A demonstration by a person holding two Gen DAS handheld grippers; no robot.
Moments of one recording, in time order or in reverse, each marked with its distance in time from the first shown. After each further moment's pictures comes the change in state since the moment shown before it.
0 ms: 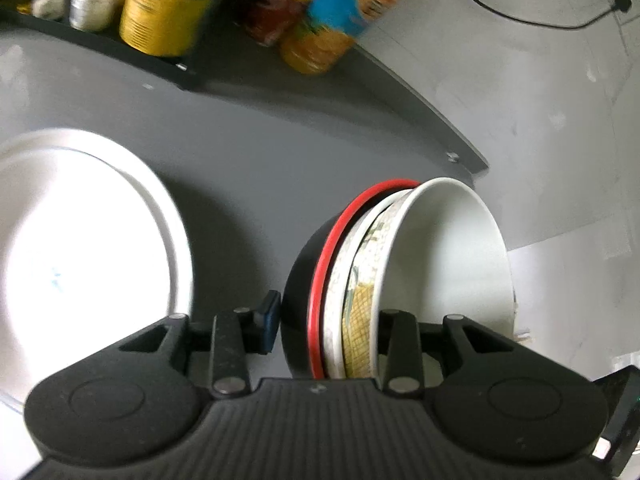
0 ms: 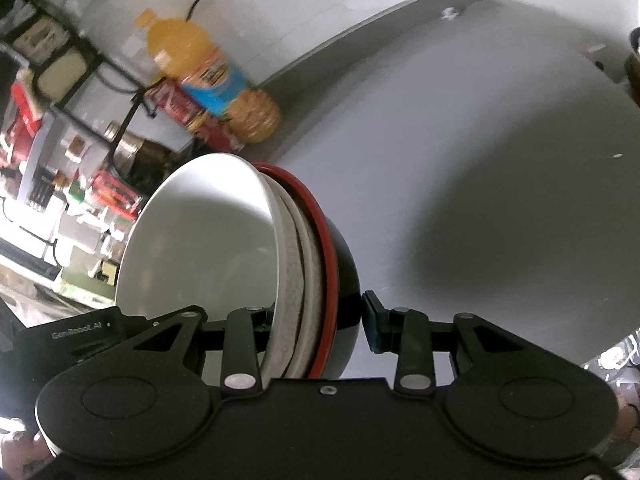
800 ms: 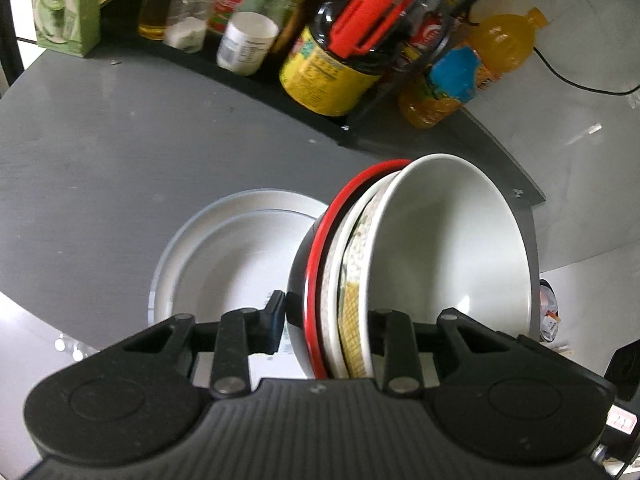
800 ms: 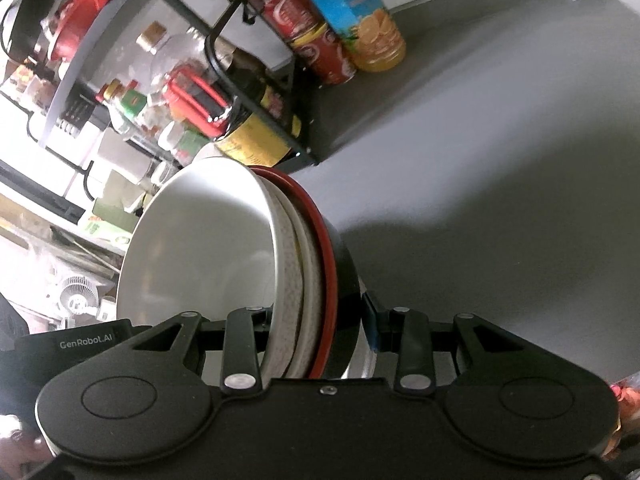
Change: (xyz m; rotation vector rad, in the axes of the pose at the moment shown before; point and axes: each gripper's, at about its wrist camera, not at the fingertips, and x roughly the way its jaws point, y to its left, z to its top) left arm -0.085 0.129 0.041 -0.034 -0.016 0.114; right arm 0.065 0.133 -0.045 -0.111 0.104 0.055
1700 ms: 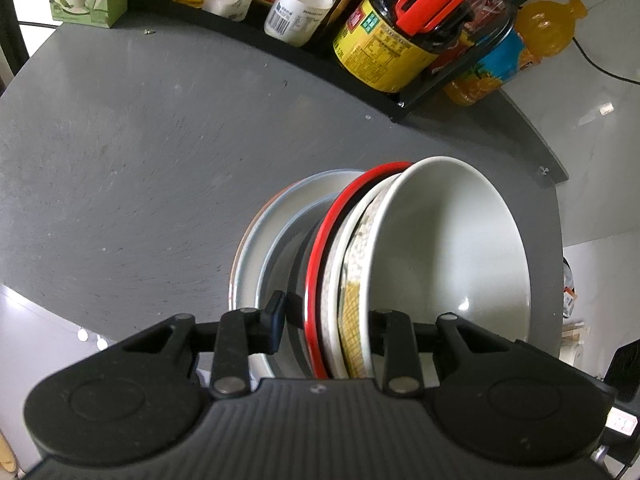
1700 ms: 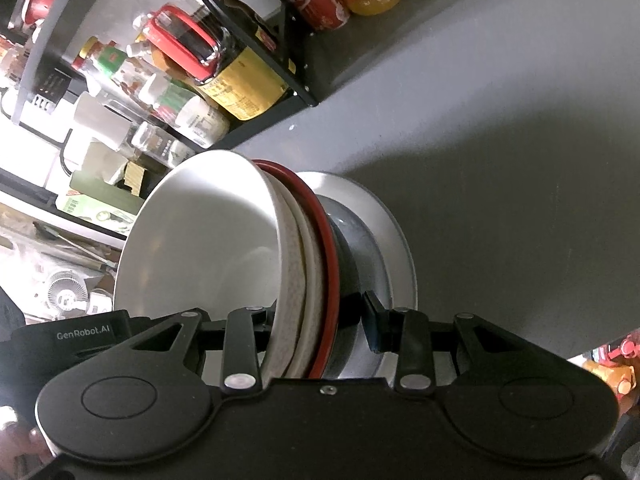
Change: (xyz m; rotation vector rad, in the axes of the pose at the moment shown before) left arm 0.014 0.052 0.010 0.017 0.104 0.023; right arm 0.043 0.023 -0.034 0.071 0.069 -0.050
